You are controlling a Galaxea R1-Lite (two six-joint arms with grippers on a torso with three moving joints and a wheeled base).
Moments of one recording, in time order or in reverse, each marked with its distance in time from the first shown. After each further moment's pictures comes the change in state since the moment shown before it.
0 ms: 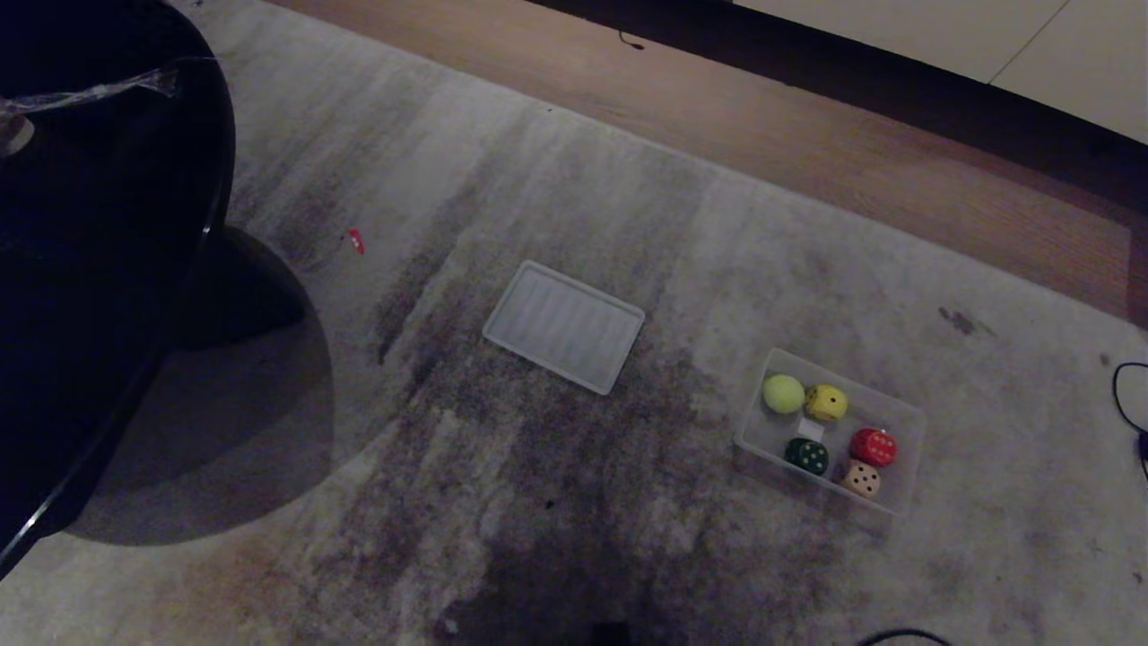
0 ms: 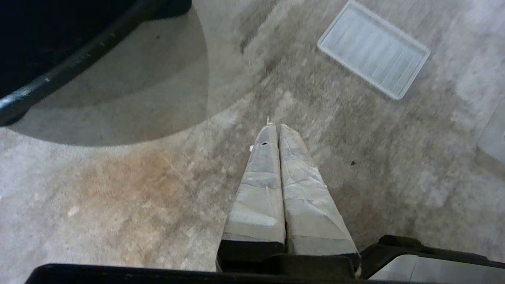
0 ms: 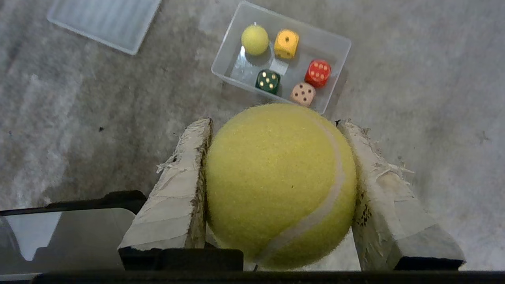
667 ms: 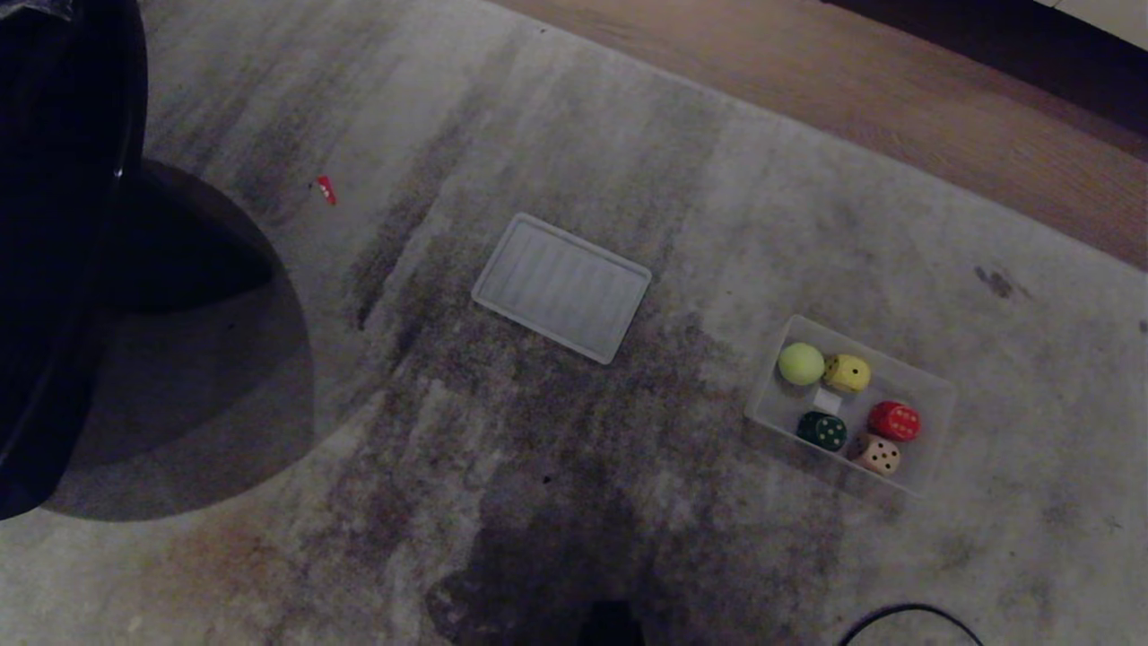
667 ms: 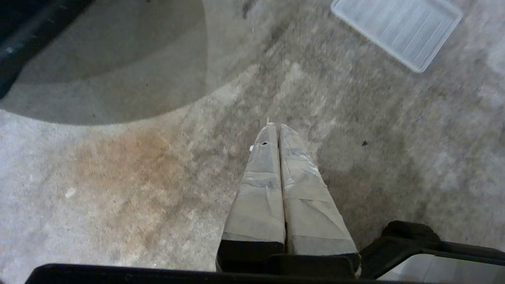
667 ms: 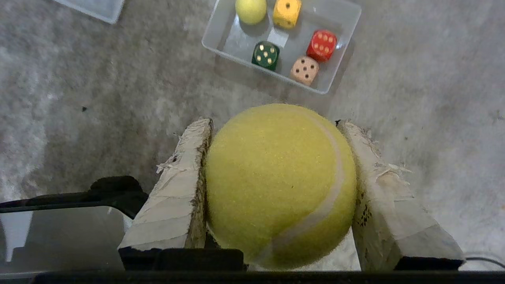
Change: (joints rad) left arm 0.000 0.000 0.000 0.000 0.000 0.000; right arm 0.000 0.000 0.000 0.000 0.000 0.000
